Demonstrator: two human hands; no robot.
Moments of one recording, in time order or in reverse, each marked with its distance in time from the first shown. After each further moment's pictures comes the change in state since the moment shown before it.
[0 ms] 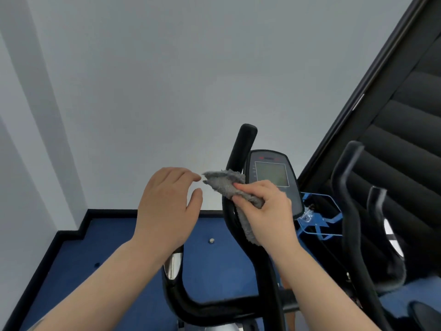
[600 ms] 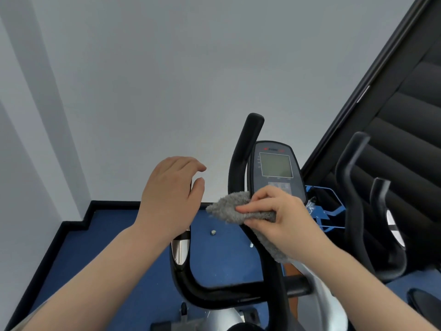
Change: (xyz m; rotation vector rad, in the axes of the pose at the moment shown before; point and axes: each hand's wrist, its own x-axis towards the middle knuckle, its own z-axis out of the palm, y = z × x) left_hand -0.001 -0.006 -0.006 -0.048 -0.025 0.021; right_hand -0.018 -0.012 -0.038 -0.260 -0.435 -0.041
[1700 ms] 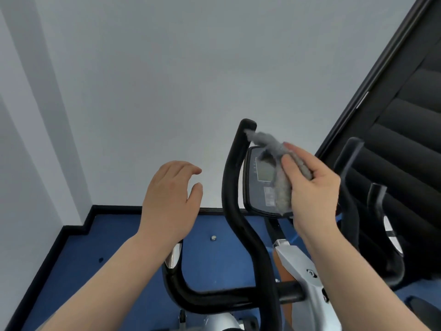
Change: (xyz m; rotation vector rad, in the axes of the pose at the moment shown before) left_hand -0.004 0.011 0.011 -0.072 0.074 -0.065; right_hand 0.025 0.003 -0.026 0.761 0.669 0.025
